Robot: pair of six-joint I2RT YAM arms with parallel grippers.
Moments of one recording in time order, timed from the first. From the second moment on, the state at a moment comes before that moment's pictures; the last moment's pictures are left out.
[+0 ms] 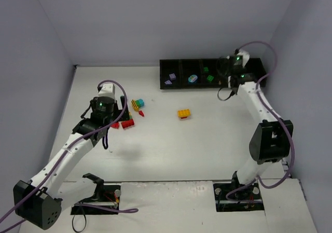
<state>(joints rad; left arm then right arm) -0.41 1.02 0.87 -0.45 -0.32 -0.35 0.17 1.65 1.34 -0.45 0.19 0.46</state>
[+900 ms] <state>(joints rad) -0.40 1.12 0.87 -0.42 -0.25 -0.30 -0.12 2.45 2.24 -0.41 0.03 0.39</state>
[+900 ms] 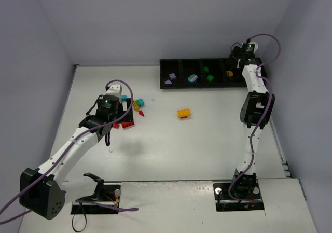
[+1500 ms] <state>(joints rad) -0.44 1.21 1.00 -0.39 -0.03 -0.14 0.07 1.88 1.58 -0.38 -0.05 0.25</state>
